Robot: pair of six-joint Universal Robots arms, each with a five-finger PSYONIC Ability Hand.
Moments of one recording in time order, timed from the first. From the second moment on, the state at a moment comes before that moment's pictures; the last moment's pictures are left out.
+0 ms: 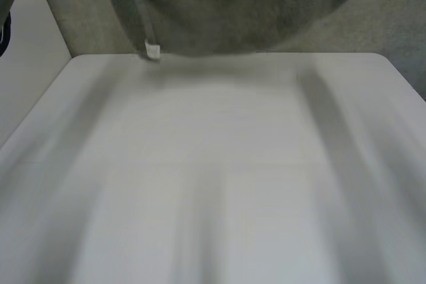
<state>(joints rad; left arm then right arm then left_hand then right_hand) 4.55 -2.20 -0.48 3.35 -1.11 2.66 1.81 -0.94 0.21 0.14 1.33 3.08 1.25 1.35 1.34 1.36 1.14 1.31 1.30 1.35 1.34 1.15</state>
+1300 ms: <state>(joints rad) 4.76 -1.94 -1.41 3.00 -0.55 3.30 1.55 -1.20 1.63 0.13 0.90 2.50 0.64 0.65 0.66 0.66 0.45 1.31 1.30 1.35 1.35 1.15</state>
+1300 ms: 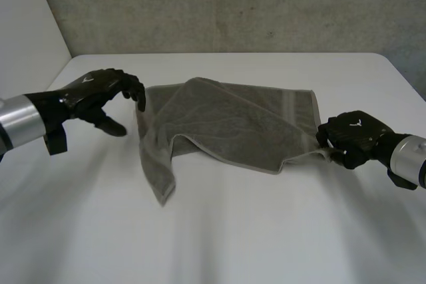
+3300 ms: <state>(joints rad) 4.25 -2.06 -1.83 3.71 -1.80 3.30 1.56 -1.21 1.73 0.06 0.91 2.49 0.58 0.60 0.60 0.61 0.40 1.31 1.30 1.35 1.35 1.15</state>
